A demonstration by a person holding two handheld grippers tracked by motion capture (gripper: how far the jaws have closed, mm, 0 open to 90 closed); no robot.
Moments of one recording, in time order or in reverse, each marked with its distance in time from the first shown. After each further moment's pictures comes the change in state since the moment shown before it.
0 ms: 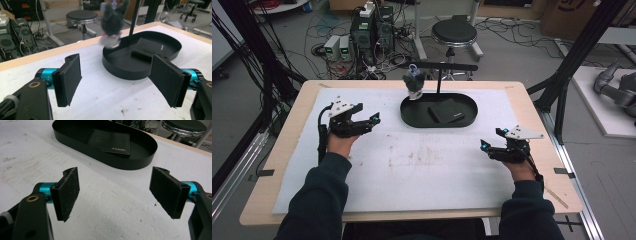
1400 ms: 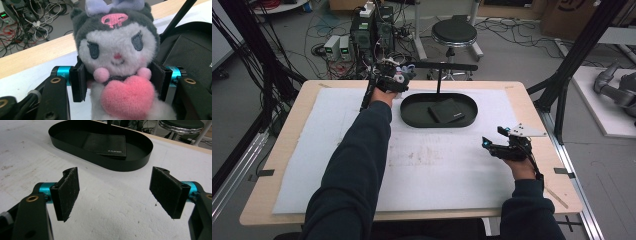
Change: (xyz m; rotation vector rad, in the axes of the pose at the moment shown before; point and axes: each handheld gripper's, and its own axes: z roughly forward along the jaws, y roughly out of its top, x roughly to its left) left arm -0.008 0.088 0.168 0.434 0.178 -0.035; right arm -0.007 0.001 0.001 -0.013 -0.005 0.059
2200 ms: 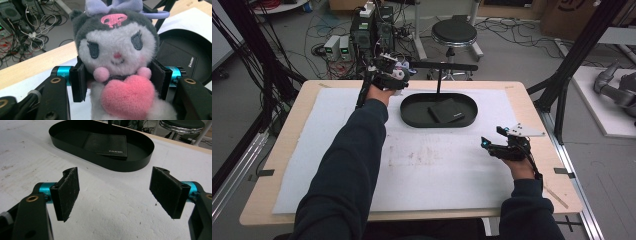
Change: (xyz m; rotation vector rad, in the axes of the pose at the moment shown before) left arm 0.000 0.010 -0.032 -0.059 -0.050 0.021; right arm 0.003 0.001 0.001 0.003 0.000 -0.004
